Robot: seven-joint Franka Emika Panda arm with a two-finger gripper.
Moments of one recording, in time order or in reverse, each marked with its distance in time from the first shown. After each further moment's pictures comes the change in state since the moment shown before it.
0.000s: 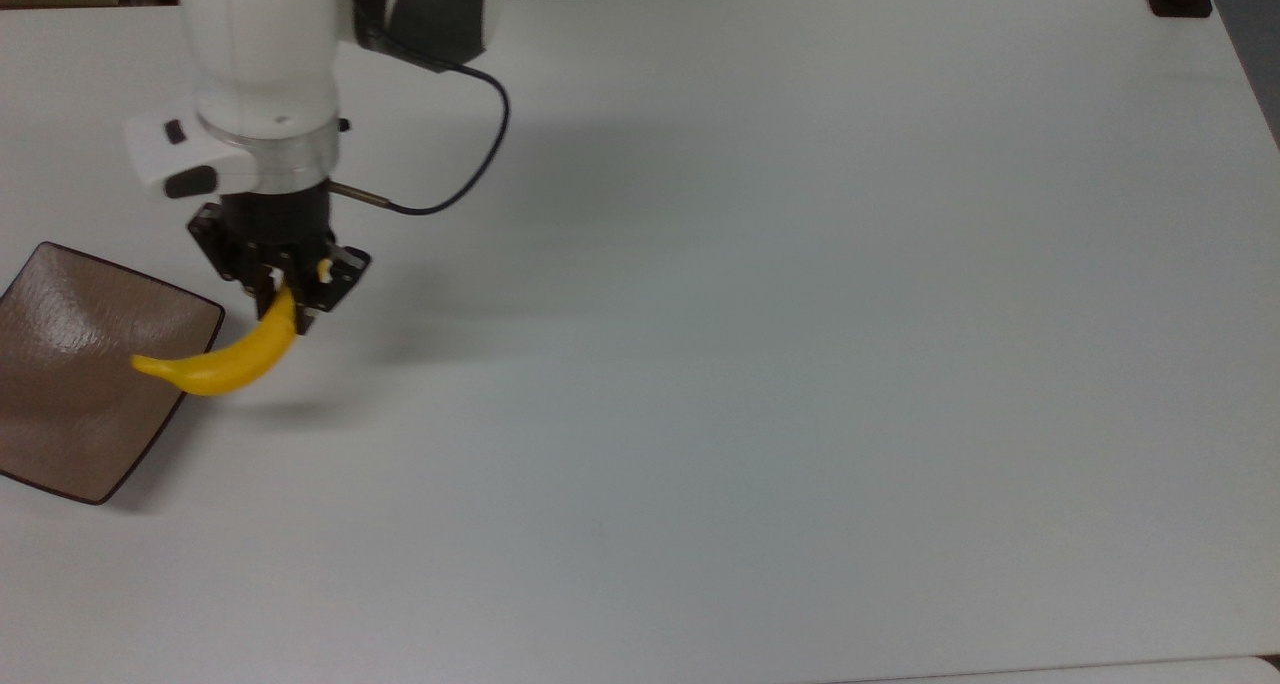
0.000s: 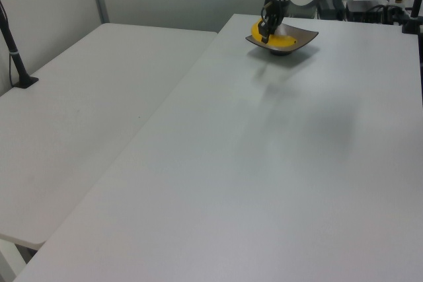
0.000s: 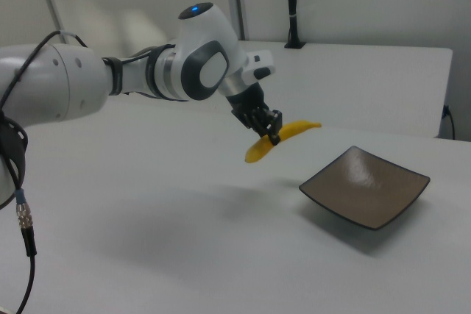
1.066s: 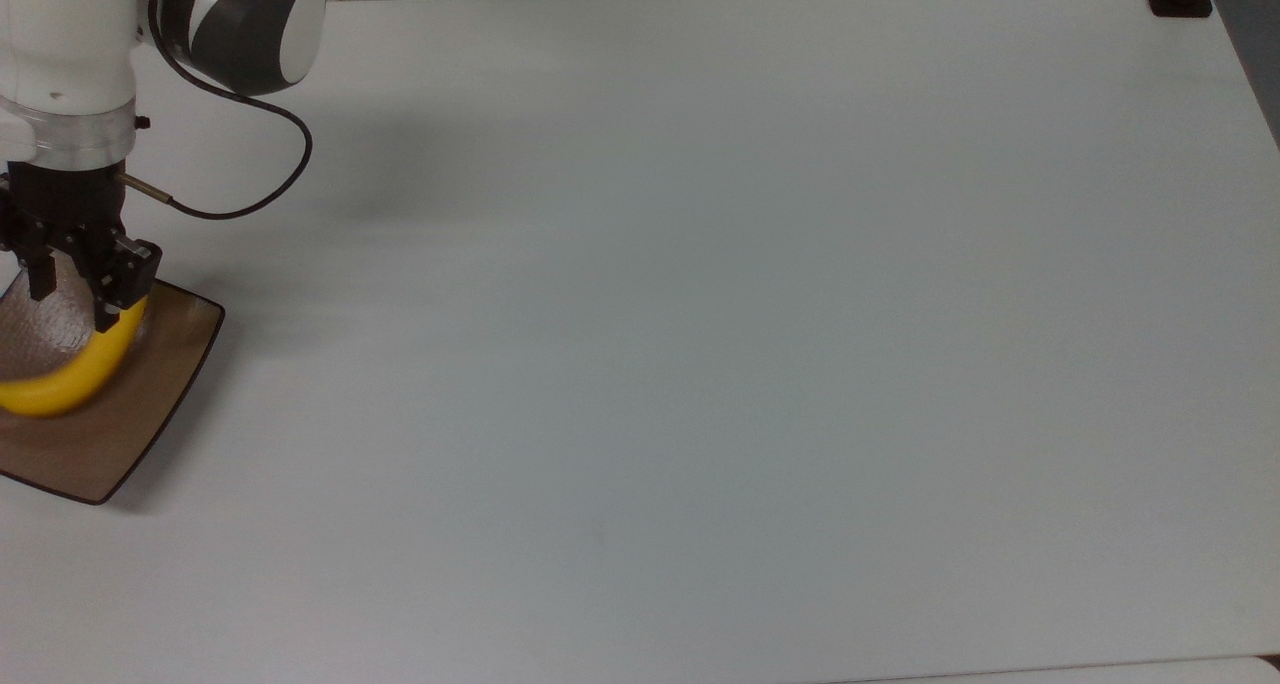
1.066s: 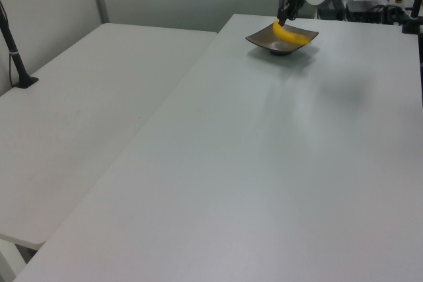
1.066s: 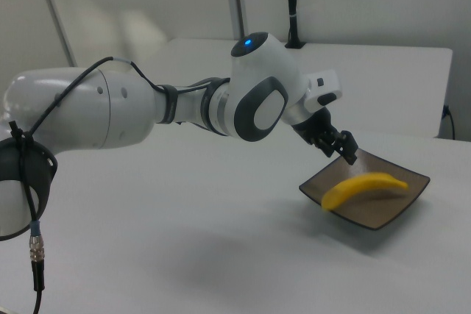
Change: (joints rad) arm -0.177 0.079 -0.046 0.009 0.001 0.260 -0.073
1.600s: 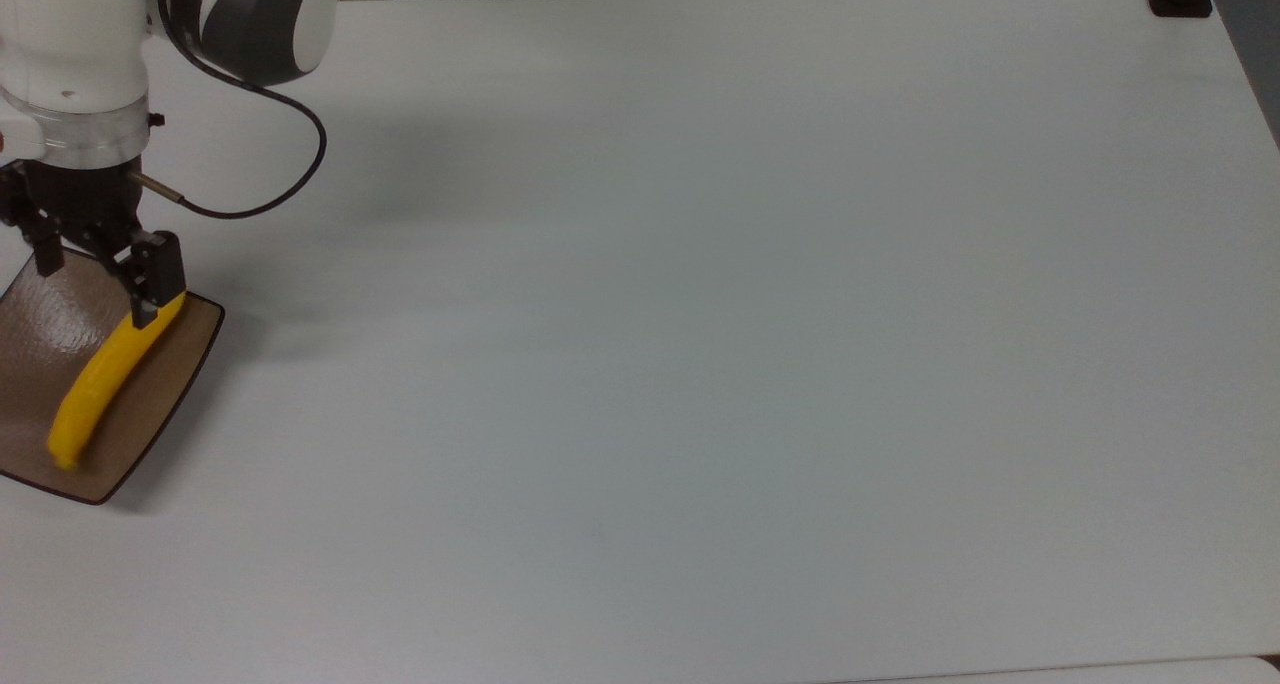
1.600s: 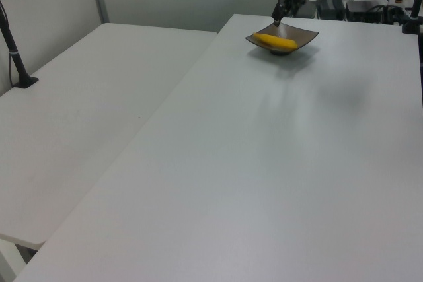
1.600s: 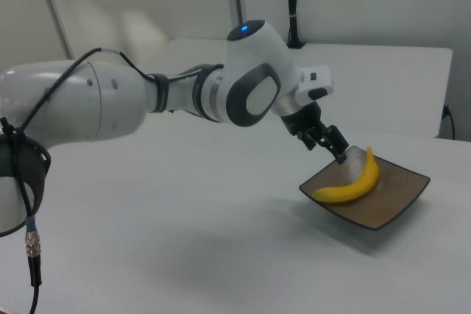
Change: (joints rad) arm 0.011 -0.020 0.019 0.026 0.003 -0.130 0.080
